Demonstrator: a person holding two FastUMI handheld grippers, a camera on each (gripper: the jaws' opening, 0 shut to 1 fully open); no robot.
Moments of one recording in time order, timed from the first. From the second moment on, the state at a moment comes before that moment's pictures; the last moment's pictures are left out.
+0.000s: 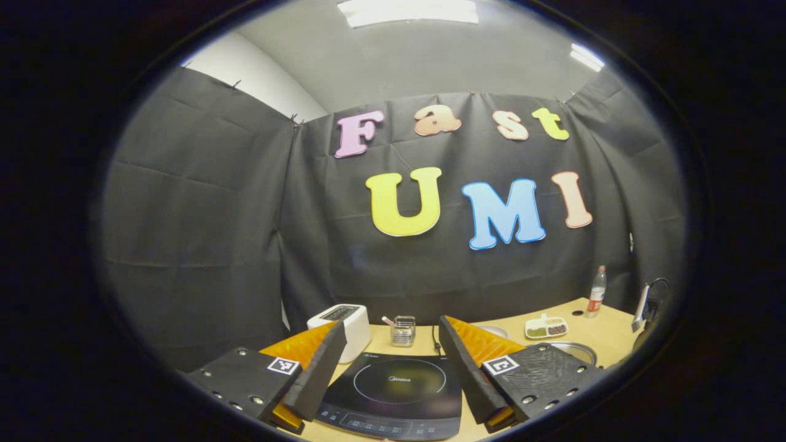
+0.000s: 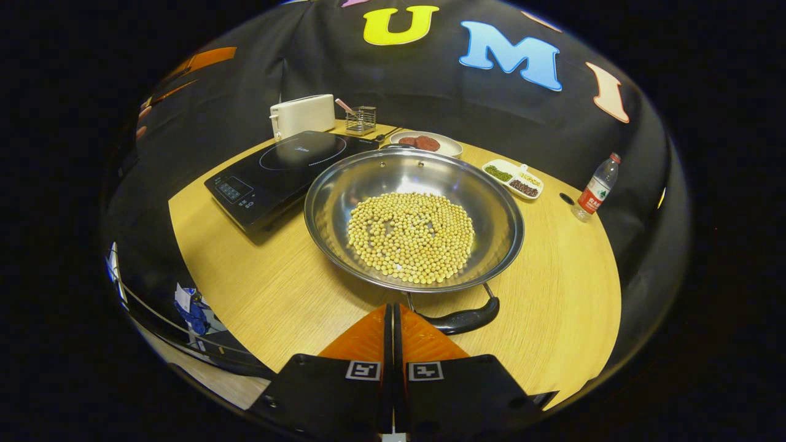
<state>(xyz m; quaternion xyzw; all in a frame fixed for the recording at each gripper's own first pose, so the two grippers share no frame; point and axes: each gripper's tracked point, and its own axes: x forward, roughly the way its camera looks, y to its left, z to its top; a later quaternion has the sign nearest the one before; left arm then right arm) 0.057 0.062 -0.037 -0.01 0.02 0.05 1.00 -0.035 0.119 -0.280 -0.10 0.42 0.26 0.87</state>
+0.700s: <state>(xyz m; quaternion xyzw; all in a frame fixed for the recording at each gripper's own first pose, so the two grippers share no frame) 0.093 0.020 -0.043 -0.01 0.03 0.02 1.00 -0.012 0.079 -0.288 -0.09 0.43 0.22 0.87</state>
